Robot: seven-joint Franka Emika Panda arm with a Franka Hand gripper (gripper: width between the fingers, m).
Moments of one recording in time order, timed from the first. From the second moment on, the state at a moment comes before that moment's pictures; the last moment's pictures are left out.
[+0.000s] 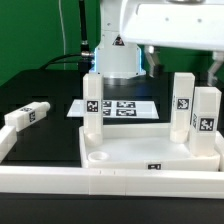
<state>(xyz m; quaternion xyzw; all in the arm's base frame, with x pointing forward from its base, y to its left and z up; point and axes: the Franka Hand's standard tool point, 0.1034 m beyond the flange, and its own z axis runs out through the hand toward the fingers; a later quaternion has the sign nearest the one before) 0.604 0.035 0.156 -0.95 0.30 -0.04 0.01</state>
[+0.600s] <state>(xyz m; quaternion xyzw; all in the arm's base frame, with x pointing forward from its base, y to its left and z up) 0.599 -0.028 0.145 -0.96 0.27 -0.04 -0.01</state>
